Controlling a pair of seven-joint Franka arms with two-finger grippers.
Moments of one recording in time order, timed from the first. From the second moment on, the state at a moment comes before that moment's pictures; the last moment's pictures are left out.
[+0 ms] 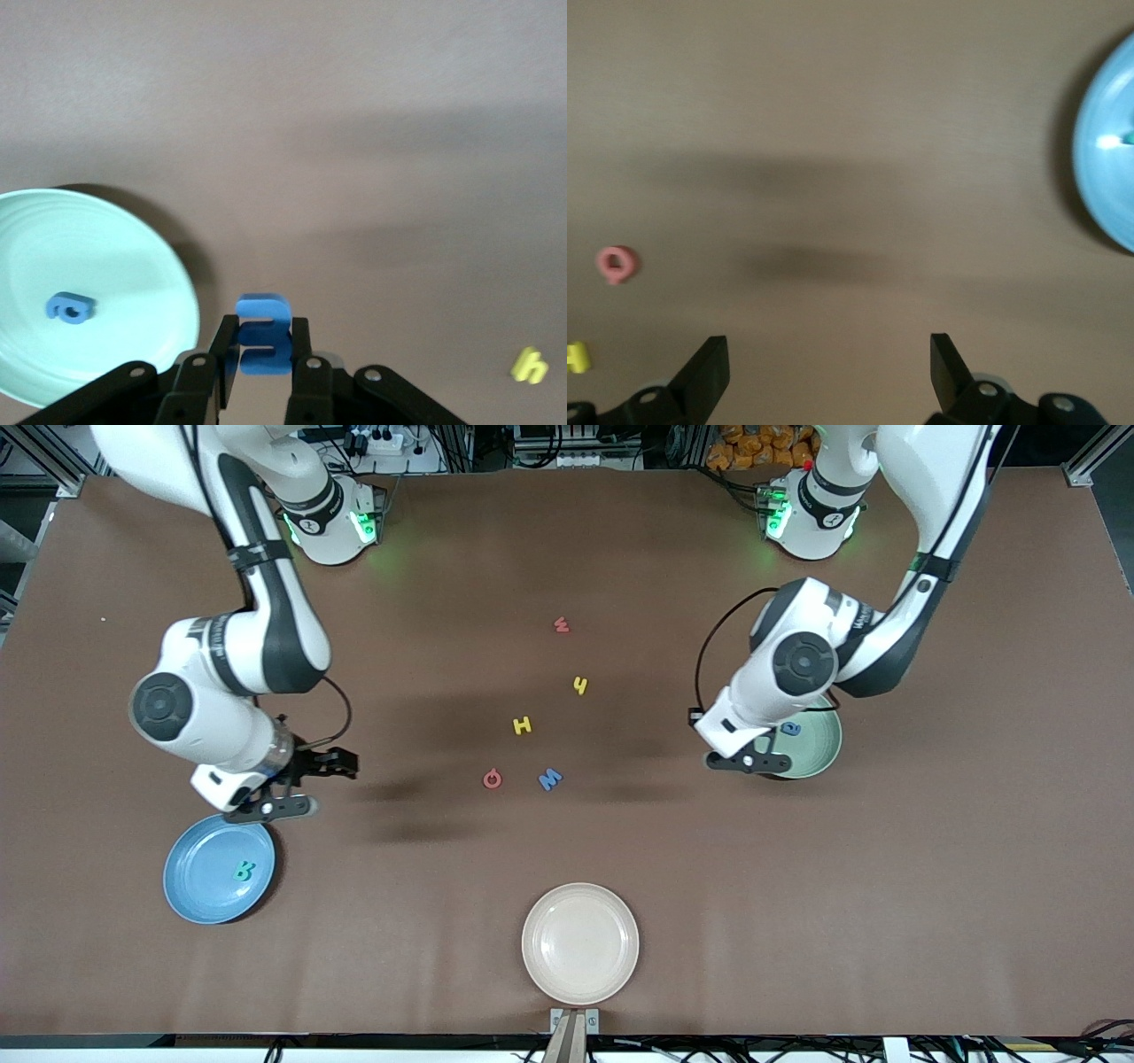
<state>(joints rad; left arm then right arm) -0.06 0.36 -0.42 -1.96 0.04 2.15 -0.41 0.53 0.37 -0.34 -1.85 0.27 2.16 -0.05</state>
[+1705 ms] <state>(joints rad) -0.06 0.32 -0.27 -2.19 0.03 2.31 -0.22 0.79 0.77 -0.30 -1.62 0.32 2.36 0.63</state>
